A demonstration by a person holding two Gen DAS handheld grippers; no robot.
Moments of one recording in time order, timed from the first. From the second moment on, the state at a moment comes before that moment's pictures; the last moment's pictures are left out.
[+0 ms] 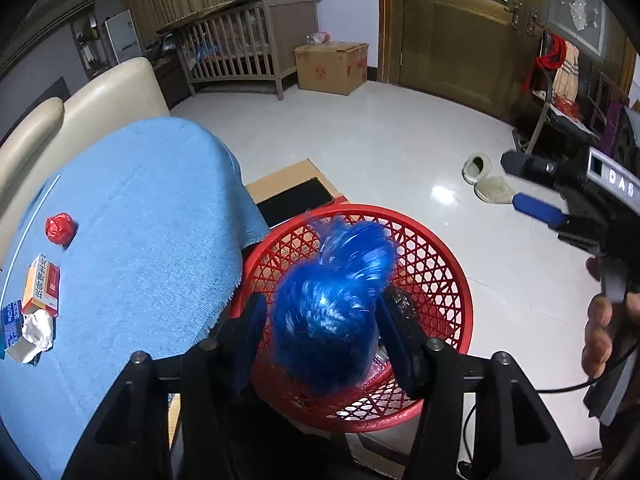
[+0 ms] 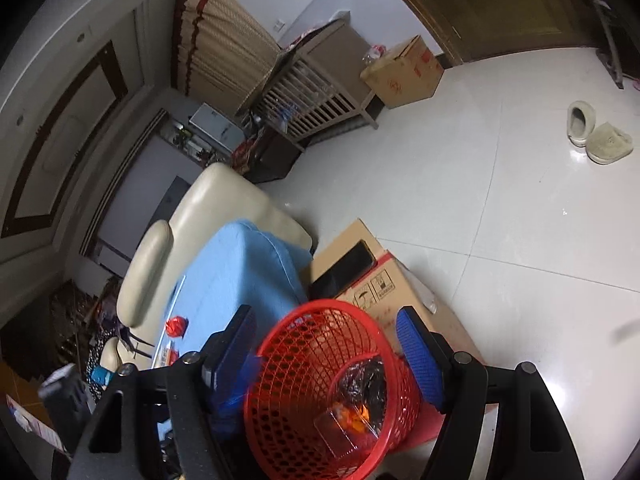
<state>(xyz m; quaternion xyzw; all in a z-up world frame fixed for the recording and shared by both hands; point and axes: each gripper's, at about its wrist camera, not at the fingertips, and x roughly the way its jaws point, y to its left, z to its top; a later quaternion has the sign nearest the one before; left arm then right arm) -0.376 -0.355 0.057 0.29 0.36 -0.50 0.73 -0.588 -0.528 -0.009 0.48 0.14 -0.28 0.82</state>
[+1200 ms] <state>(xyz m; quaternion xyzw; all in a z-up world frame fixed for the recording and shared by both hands) -0.195 -0.051 0.070 -0.01 0.39 -0.18 0.90 -0.367 -0.355 0.048 0.31 0.31 -0.05 0.90</state>
